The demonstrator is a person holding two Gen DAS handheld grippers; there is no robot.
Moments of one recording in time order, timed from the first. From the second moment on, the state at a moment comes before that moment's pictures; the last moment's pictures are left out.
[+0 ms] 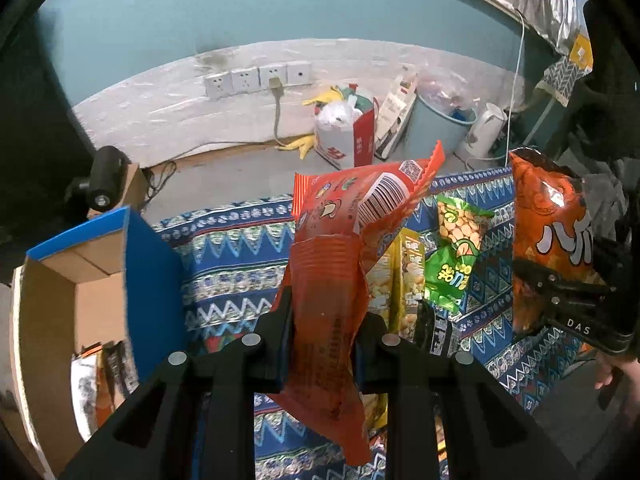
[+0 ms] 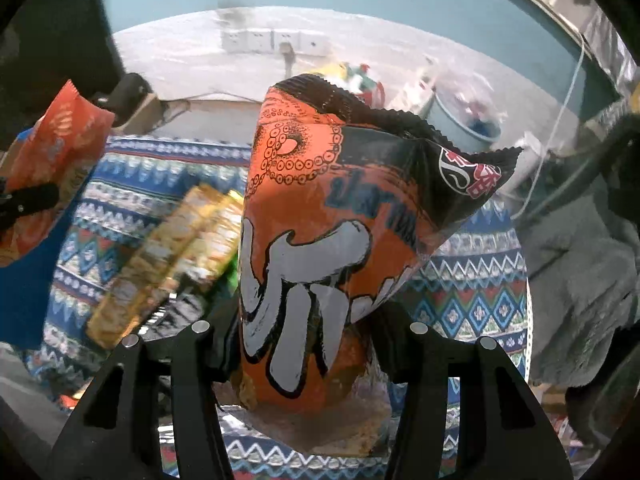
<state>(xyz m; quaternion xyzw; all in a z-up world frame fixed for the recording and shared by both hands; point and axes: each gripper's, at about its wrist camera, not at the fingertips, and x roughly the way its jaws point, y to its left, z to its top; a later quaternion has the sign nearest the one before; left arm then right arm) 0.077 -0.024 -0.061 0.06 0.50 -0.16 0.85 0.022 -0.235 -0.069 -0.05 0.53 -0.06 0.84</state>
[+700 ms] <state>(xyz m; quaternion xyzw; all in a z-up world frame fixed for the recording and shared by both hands) 0.045 0.069 -0.027 0.02 0.46 -0.12 0.88 0.040 -0.122 -0.035 -0.09 0.50 0.04 0.86</state>
